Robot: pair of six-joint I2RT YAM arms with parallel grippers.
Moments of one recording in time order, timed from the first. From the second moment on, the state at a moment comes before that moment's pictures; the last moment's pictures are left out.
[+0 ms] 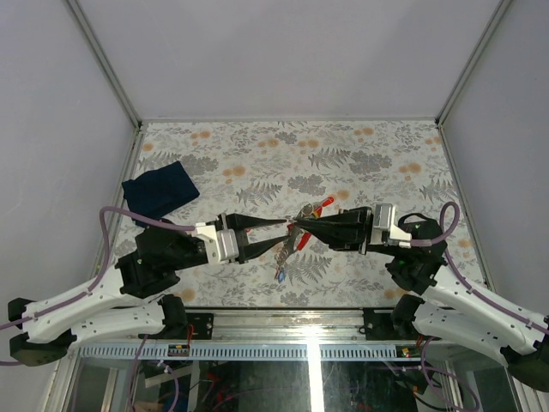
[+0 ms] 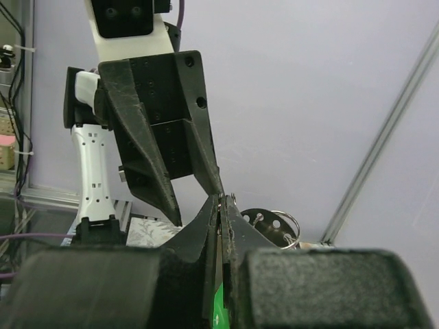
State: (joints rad) left arm -1.15 0.75 0.90 0.09 0.25 0.32; right arm 0.90 0.77 0.68 0.67 -0.55 -0.01
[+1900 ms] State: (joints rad) left arm -1.15 1.06 1.43 -0.69 0.23 0.54; right arm 0.90 0.70 0.83 0.07 -0.61 -0.30
